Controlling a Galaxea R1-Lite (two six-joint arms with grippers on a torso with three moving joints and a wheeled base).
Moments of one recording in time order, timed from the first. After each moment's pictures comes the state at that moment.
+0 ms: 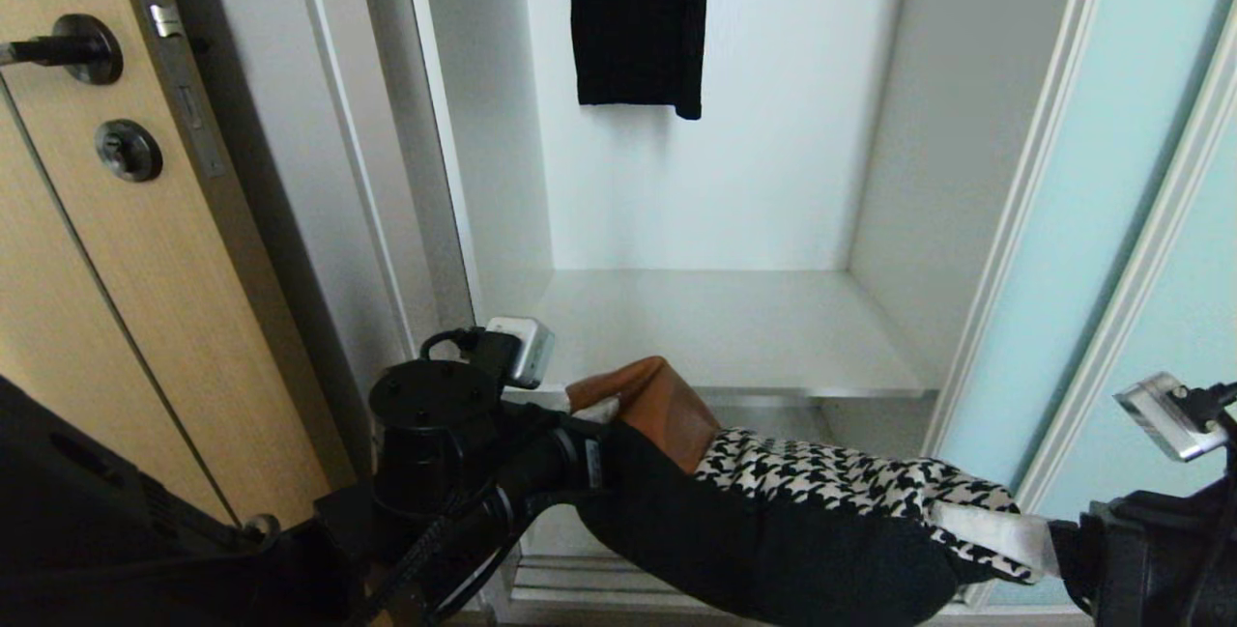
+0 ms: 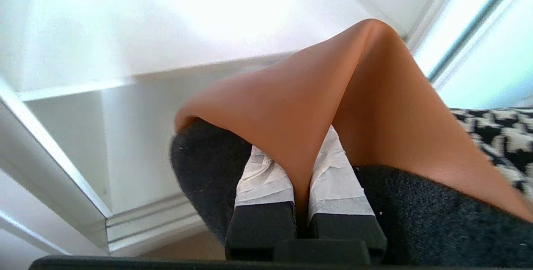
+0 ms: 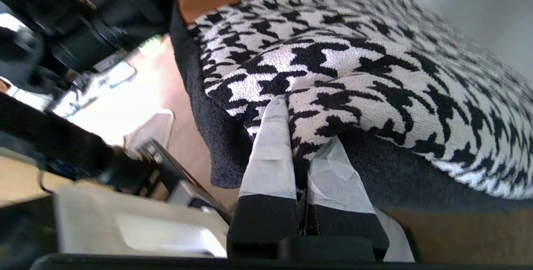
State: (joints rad) left arm -0.73 1.84 -0.56 -1.12 0.19 -0.23; right arm 0.27 1.23 -0.28 -0.67 0.60 0.46
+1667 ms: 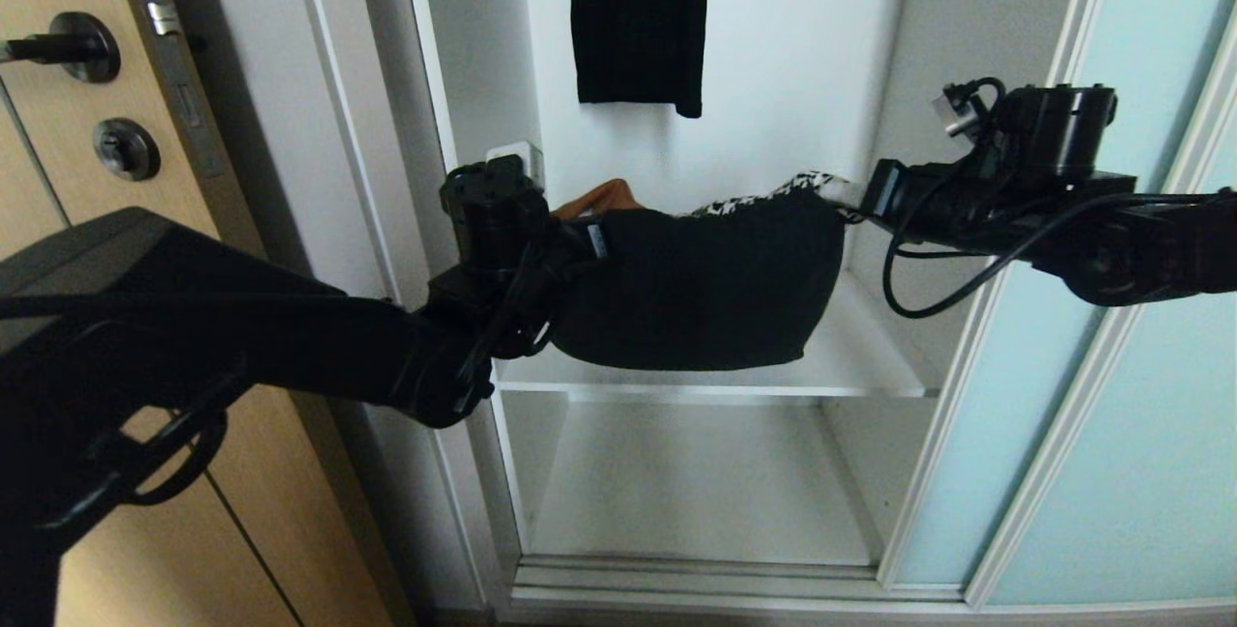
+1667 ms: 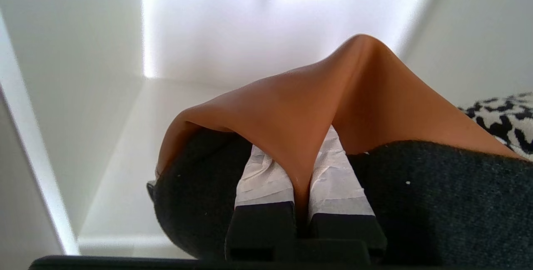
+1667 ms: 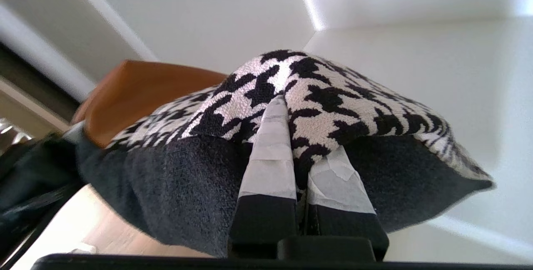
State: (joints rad) left arm -0.51 2.13 -1.32 -0.91 0.29 -0.22; right arm 0.16 1.99 -1.50 -0.44 0.43 0.46
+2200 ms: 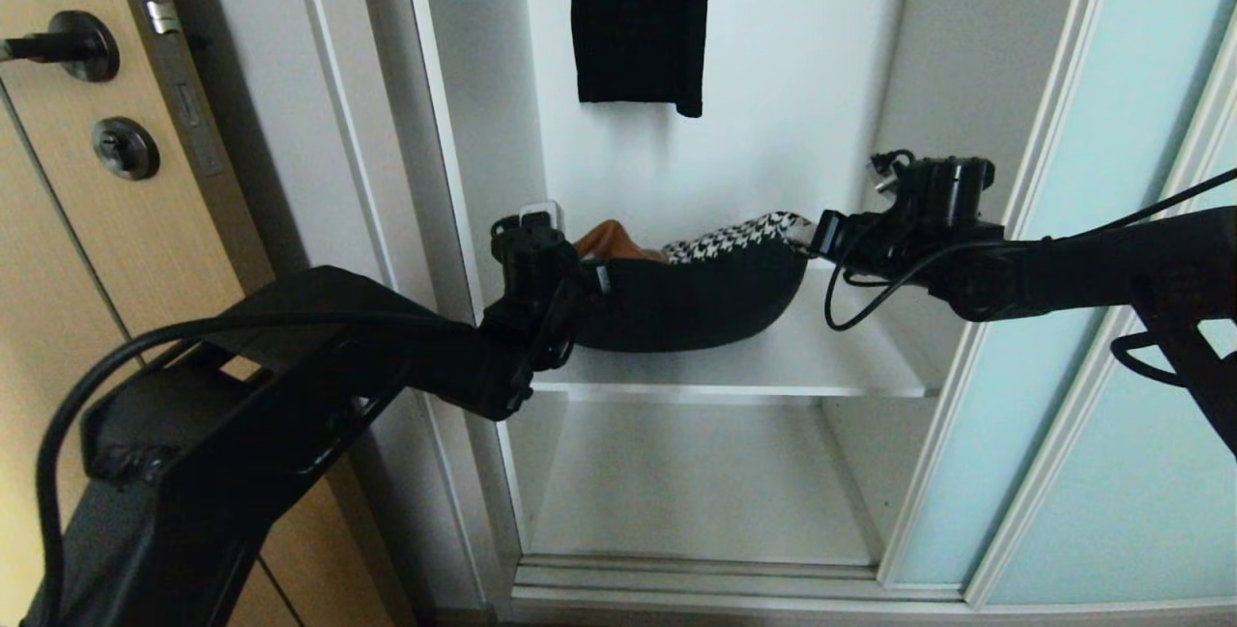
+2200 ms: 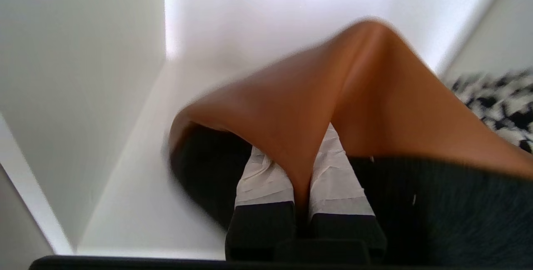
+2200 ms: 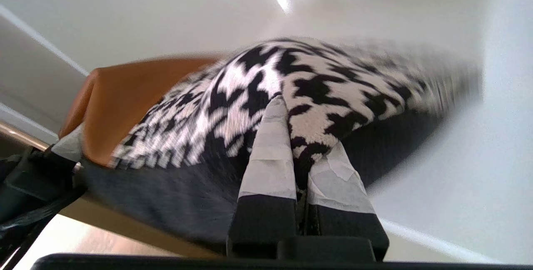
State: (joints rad) left arm -0.45 2.41 -1.55 -0.87 0.29 -0.21; right arm 0.14 2.31 -1.75 -0.43 0.42 0.46
